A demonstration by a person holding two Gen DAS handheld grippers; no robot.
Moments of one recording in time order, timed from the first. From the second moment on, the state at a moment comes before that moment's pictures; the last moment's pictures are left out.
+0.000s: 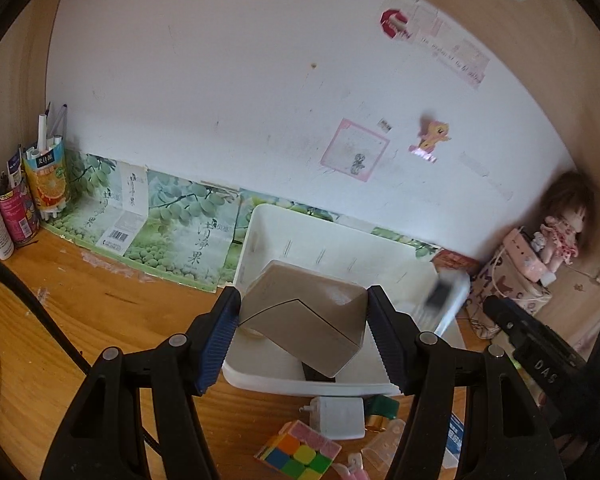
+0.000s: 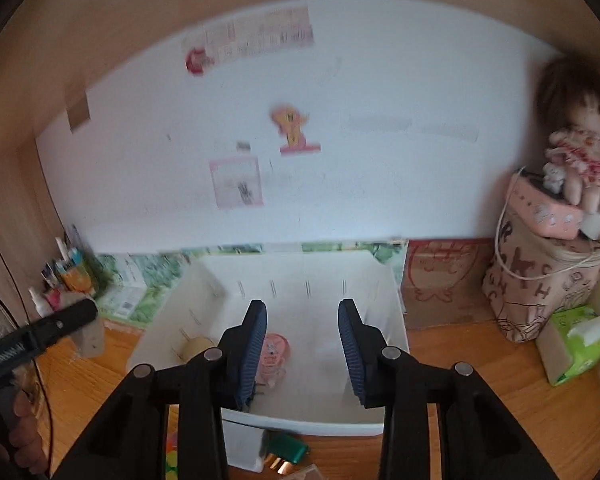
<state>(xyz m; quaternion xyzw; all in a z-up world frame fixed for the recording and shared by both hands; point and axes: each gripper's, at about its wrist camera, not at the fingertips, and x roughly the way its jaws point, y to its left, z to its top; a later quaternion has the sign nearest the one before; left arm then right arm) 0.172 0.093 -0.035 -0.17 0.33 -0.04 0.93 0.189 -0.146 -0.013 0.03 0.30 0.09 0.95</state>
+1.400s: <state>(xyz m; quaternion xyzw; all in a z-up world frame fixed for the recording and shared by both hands) 0.152 0.071 -0.006 -0.14 0.32 -0.05 0.94 0.145 -0.186 0.008 0.11 0.27 0.07 0.95</state>
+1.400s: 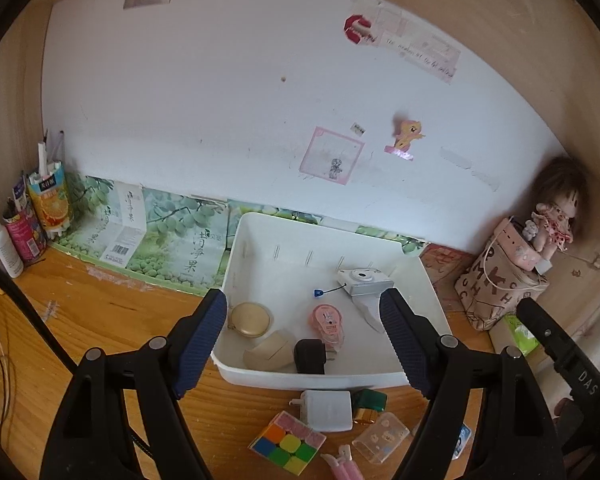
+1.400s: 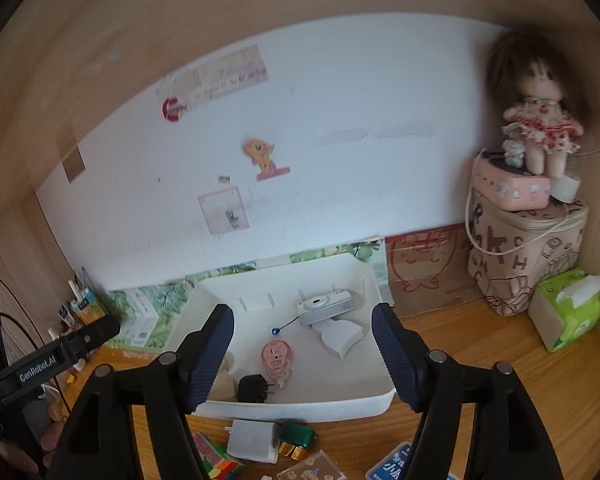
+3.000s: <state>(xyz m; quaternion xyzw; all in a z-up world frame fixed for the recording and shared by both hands) 0.102 0.027 -0.083 -0.11 0.51 -0.07 0.85 0.007 -0.199 -0.063 0.10 0.36 -0.01 0.93</state>
